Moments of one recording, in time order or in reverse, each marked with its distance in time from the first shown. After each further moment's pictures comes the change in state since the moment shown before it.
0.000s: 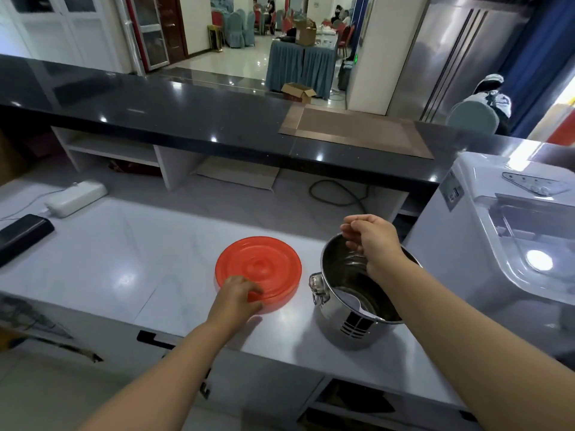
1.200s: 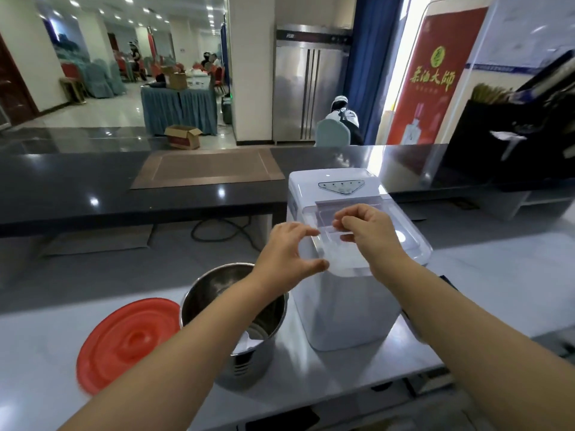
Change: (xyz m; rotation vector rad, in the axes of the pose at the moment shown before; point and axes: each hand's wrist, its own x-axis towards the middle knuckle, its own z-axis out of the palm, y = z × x) left_hand 0.044 0.332 0.042 -0.217 -0.134 0.694; right_hand -0.036 -0.058 -0.224 -0.115 0.315 -0.337
